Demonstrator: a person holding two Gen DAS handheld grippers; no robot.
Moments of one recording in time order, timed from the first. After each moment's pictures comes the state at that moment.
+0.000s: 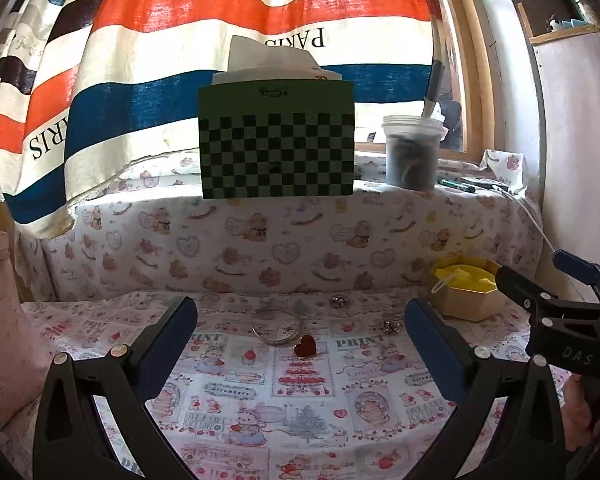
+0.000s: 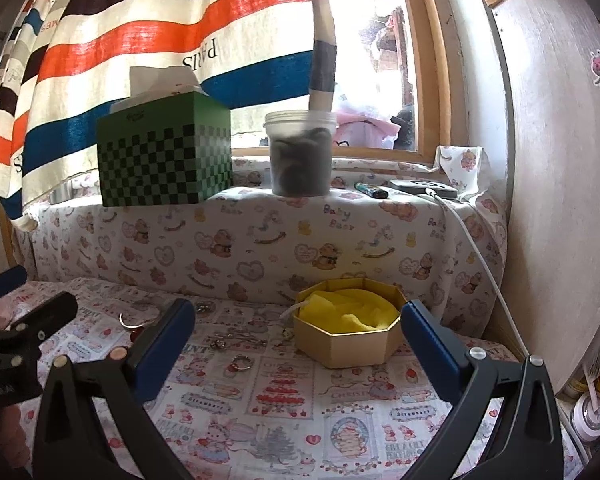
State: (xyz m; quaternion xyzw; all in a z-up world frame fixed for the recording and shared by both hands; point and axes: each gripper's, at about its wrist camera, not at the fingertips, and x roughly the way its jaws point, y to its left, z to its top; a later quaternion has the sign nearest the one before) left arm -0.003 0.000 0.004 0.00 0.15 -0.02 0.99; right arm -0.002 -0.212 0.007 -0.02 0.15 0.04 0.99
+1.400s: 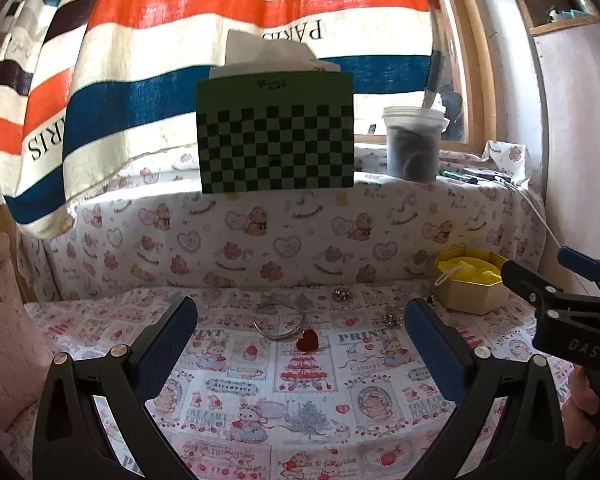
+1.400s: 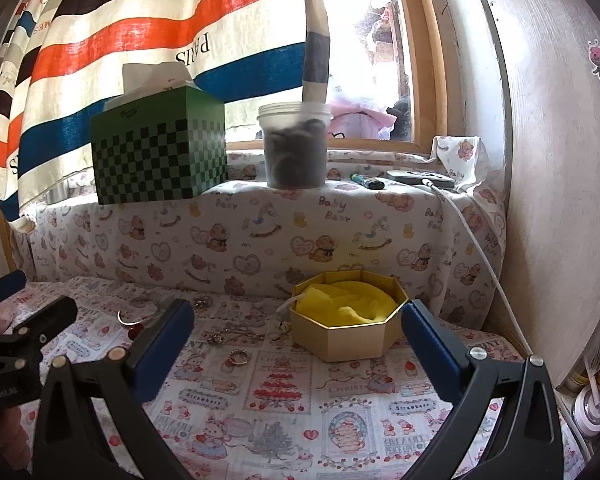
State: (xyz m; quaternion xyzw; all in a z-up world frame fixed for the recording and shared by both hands) left arm -0.008 -0.013 0.001 0.02 0.16 -0.01 0.99; right arm 0.002 -0.216 0.006 -0.01 0.17 0.03 0.99
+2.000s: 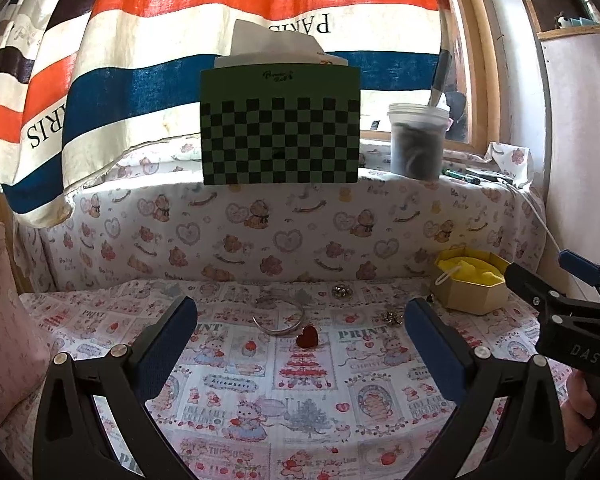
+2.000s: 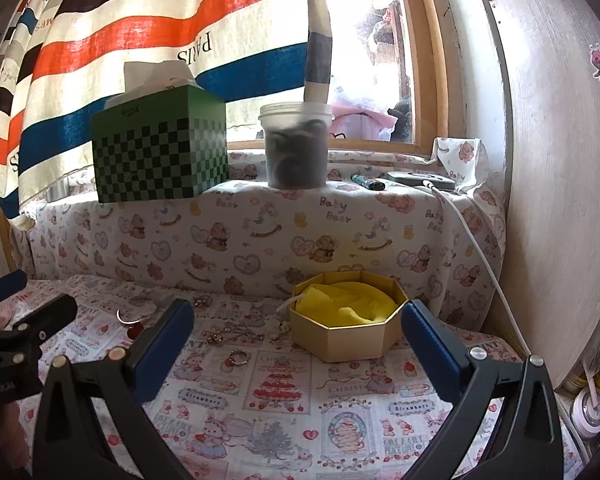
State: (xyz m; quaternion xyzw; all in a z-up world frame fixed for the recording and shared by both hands) left arm -0.002 -0.003 -0.001 -0.01 0.17 -0.02 0.98; right arm -0.001 -0.214 0.006 -0.02 0.16 0.03 0.99
